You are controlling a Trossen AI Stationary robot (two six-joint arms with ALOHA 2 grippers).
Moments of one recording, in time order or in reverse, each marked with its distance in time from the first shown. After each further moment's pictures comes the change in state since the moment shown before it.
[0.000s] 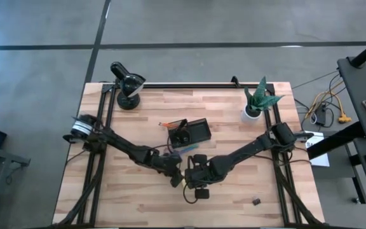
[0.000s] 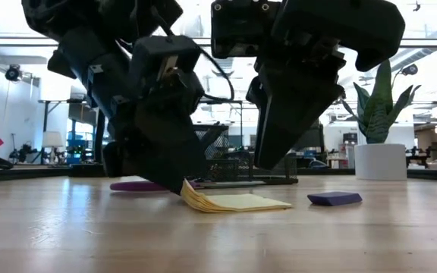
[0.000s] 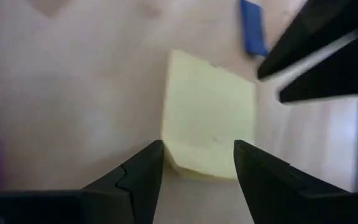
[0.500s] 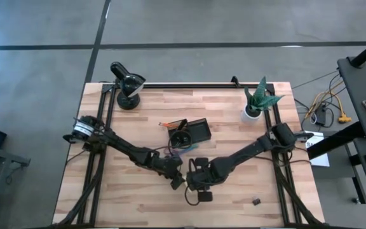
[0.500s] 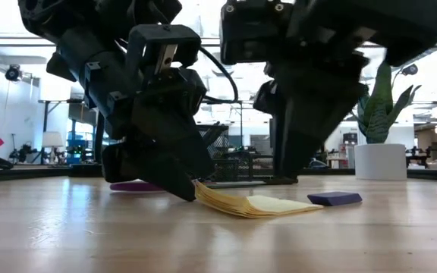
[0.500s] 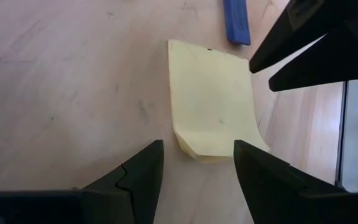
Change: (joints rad) left arm -0.017 0.022 0.005 0.045 0.037 -0.026; right arm 0.016 0.000 -0.018 -0.009 -0.079 0.005
